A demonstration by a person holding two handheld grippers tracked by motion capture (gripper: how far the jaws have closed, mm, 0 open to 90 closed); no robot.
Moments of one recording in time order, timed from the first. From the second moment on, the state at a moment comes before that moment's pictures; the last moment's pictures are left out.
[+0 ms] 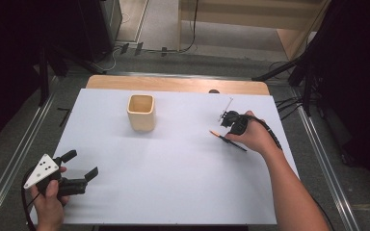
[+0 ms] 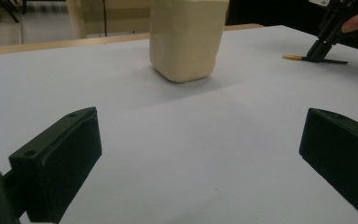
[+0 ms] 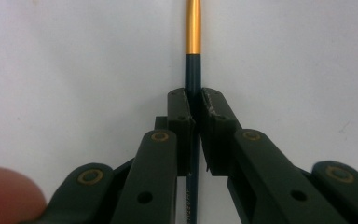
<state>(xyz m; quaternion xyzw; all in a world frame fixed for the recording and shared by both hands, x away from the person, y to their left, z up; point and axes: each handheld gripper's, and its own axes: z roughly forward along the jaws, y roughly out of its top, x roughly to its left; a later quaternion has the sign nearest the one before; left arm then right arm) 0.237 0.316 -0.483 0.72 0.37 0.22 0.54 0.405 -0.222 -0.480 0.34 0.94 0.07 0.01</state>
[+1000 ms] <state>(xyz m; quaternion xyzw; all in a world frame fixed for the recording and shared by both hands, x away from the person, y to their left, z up) 0.238 0.313 -0.484 0.73 0.37 0.22 0.54 0.376 -0.216 -0.443 0.40 0.84 0.34 0.13</state>
